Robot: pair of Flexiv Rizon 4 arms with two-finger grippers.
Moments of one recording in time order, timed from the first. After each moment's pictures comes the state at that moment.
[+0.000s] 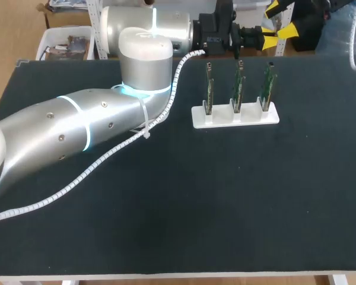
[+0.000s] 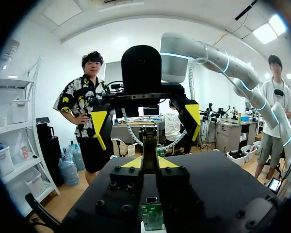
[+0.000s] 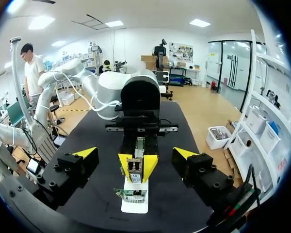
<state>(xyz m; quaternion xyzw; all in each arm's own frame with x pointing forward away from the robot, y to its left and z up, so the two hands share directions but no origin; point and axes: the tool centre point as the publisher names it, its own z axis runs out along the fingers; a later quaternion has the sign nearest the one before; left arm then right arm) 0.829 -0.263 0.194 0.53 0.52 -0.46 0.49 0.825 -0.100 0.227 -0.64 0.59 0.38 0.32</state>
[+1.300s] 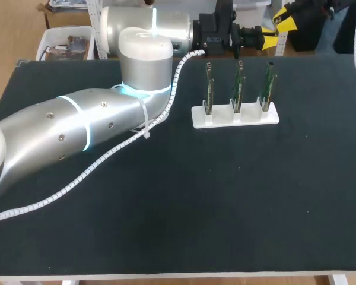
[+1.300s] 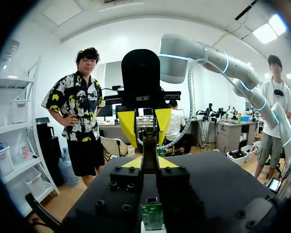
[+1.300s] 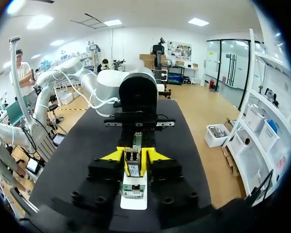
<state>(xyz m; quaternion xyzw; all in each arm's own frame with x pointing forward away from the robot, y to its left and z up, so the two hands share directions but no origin) 0.829 -0.263 0.194 0.53 0.52 -0.46 0.49 0.827 -0.110 0.224 -0.64 0.60 0.38 0.32</state>
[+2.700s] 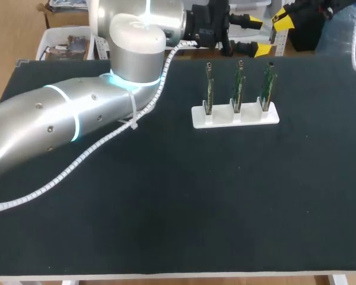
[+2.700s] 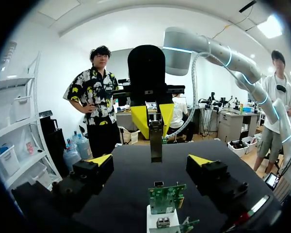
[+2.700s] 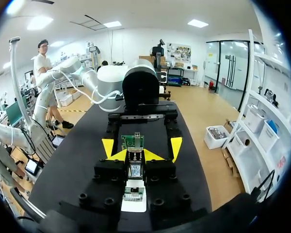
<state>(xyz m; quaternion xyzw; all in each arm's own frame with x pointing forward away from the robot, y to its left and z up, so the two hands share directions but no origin) 0.840 -0.236 0.191 0.55 0.55 -0.42 0.46 0.830 -0.105 0.224 -0.63 0.59 0.38 0.32</state>
